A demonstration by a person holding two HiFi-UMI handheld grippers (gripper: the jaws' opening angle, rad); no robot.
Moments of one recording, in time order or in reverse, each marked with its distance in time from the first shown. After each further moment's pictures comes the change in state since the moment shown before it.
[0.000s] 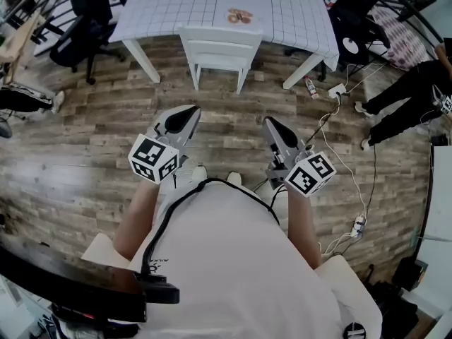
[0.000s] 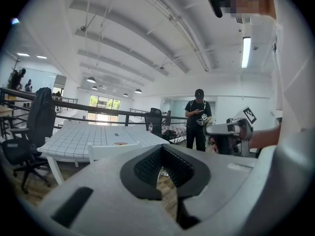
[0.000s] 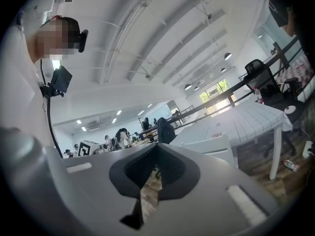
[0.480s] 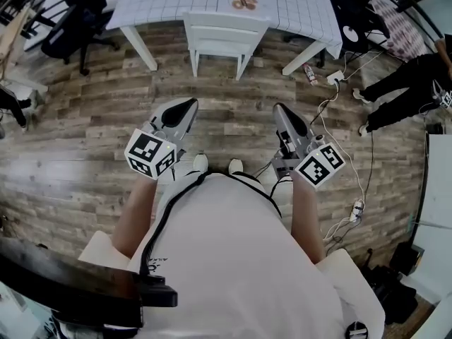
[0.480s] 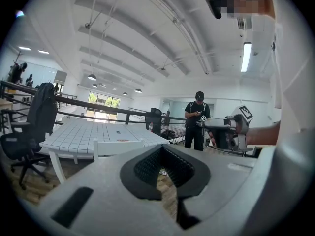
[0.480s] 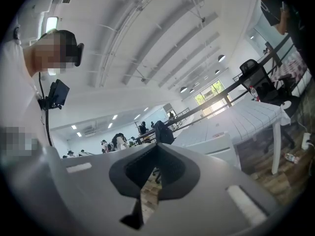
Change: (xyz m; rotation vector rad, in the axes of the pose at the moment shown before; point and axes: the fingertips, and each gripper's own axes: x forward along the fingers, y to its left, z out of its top) left arm -0.044 0.034 -0.020 -0.032 -0.003 -0.026; right arm 0.025 0.026 -0.004 0.052 -0.050 -0.042
